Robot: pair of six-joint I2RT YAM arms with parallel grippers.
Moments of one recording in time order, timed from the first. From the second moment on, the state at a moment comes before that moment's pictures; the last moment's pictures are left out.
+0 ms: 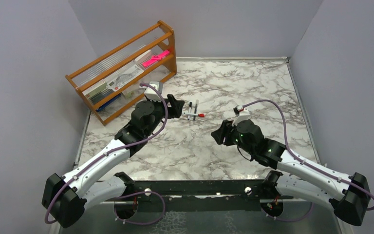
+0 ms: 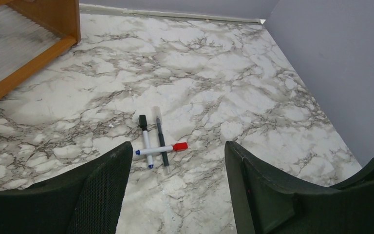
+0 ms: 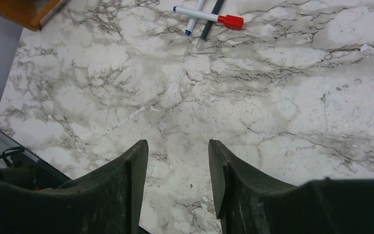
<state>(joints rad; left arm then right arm) -0.67 0.99 0.72 0.14 -0.19 -0.42 0.88 0.86 0.57 -0.18 0.25 0.62</state>
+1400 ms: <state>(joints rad) -0.59 1.02 0.73 0.05 -0.17 -0.41 0.88 0.70 0.51 -0.20 0.25 0.64</state>
